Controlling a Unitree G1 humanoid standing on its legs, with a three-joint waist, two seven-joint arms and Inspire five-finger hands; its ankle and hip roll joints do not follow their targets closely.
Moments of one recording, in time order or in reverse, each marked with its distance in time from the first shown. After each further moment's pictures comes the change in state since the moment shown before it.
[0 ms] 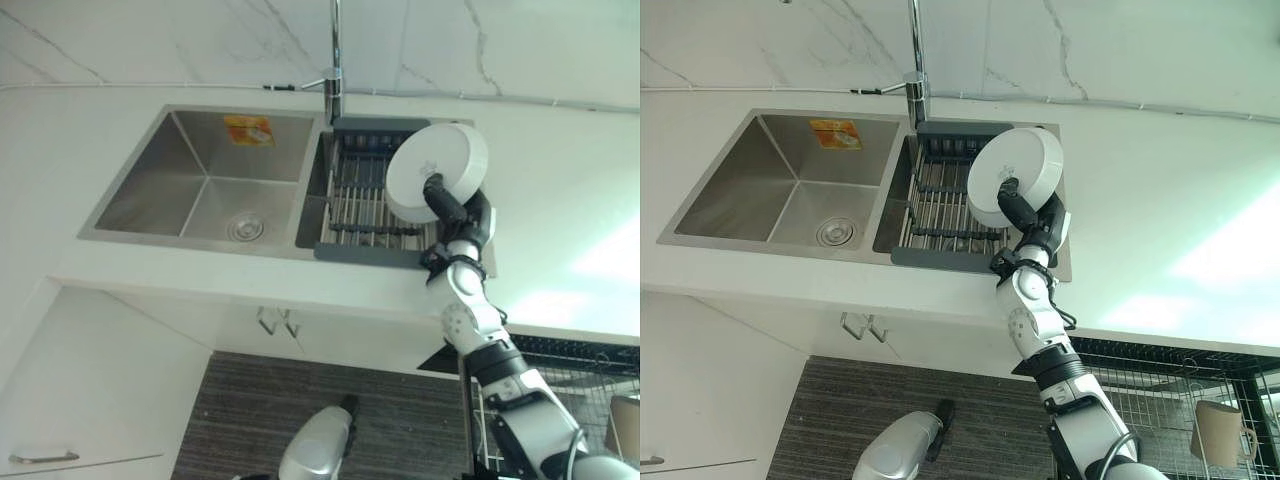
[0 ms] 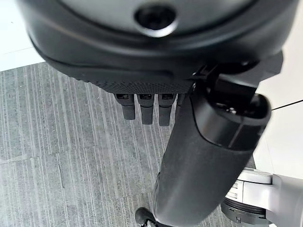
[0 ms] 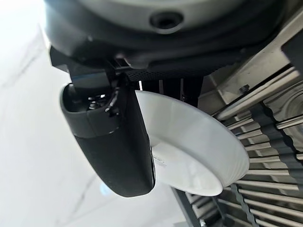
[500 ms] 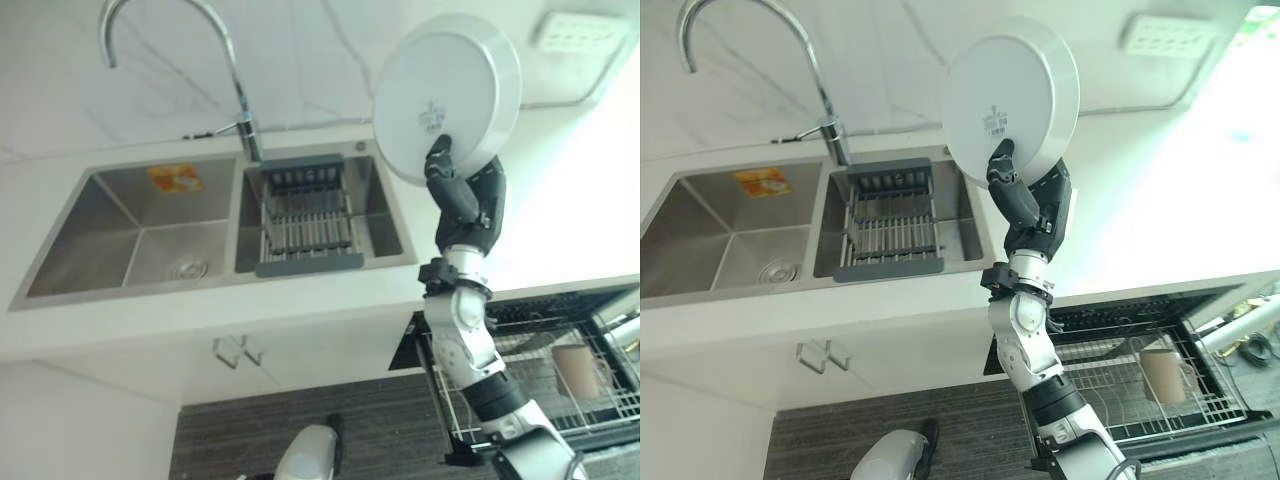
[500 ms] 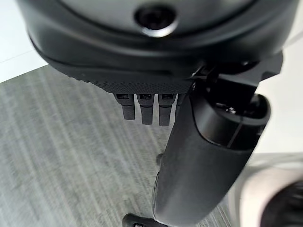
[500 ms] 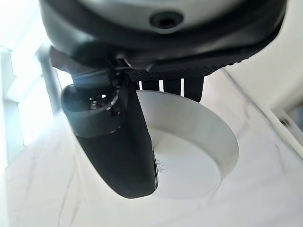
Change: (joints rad) left arm -0.002 -0.027 0.007 0.000 0.008 0.001 0.021; right arm 0.169 -0.005 0.066 -0.264 -0.047 -0.209 0.140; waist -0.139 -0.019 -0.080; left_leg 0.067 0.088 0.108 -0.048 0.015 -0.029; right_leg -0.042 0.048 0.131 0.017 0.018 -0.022
